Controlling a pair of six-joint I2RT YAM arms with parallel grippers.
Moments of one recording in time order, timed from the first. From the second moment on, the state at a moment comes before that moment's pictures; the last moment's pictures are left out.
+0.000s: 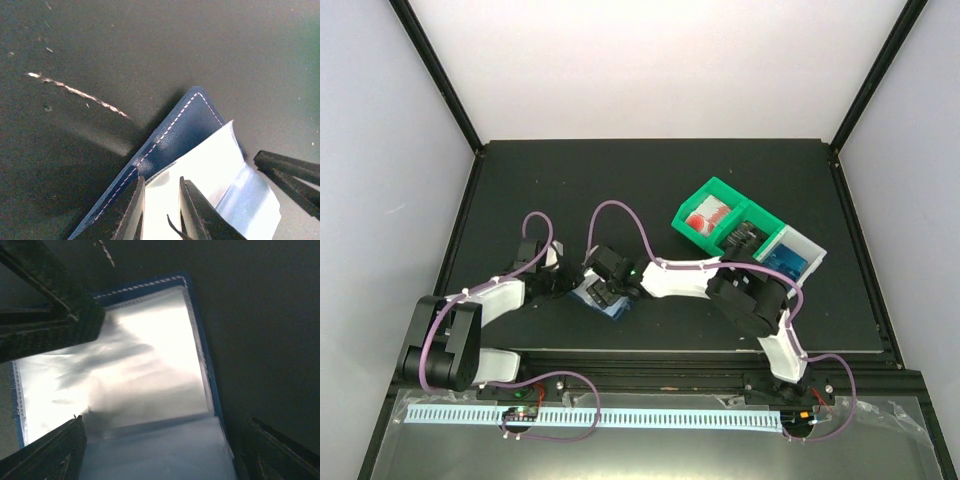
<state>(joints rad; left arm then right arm) -0.14 1.33 0.43 -0.09 0.40 -0.64 1.09 2.08 1.34 -0.26 0.15 0.22</state>
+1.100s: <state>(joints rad) -0.27 1.17 0.31 -0.13 0.41 -0.82 1.08 1.90 1.26 -0.50 -0.02 0.69</state>
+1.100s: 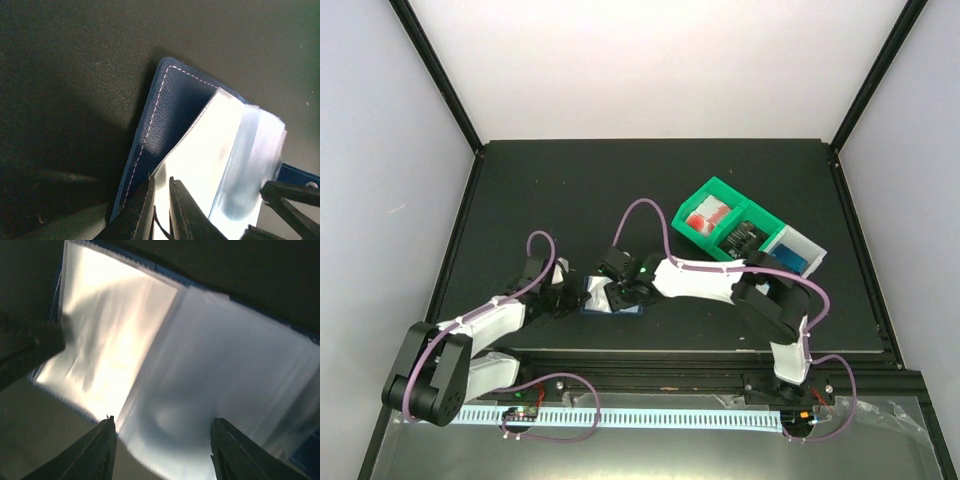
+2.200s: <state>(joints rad) -0.28 1.13 0.26 -0.02 0.55 -0.81 1.17 2.09 1.45 -0.60 0.34 0.73</state>
